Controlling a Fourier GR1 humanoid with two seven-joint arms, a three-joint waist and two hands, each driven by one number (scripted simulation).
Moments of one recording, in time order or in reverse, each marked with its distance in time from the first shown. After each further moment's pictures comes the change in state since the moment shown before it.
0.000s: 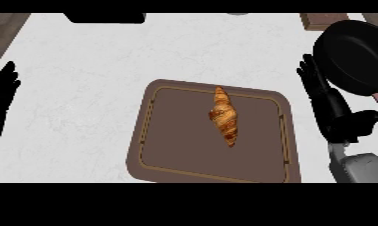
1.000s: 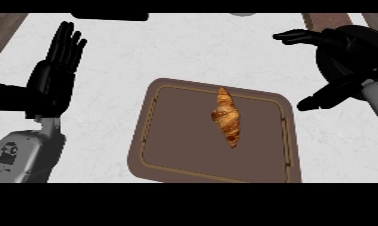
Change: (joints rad) left arm -0.238 -0.287 -0.078 -0.089 0.122 0.003 -0.123; right arm -0.493 -0.236 0.070 0.329 0.225 0.671 -0.614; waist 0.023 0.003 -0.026
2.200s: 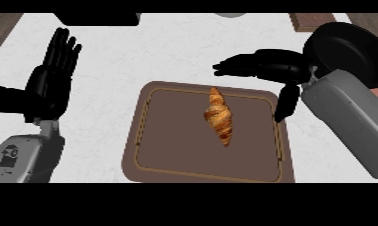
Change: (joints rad) left arm 0.028 -0.038 0.061 0.029 -0.033 -0.023 -0.009; right arm -0.131 0.136 0.246 0.008 0.505 0.067 0.157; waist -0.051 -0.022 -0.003
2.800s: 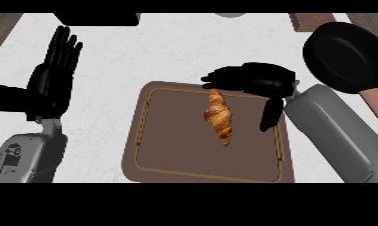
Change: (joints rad) left arm -0.012 -0.033 0.025 -0.003 -0.037 -0.018 0.004; right arm 0.091 0.121 -0.055 -0.023 0.150 -0.027 -0.038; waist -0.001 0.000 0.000
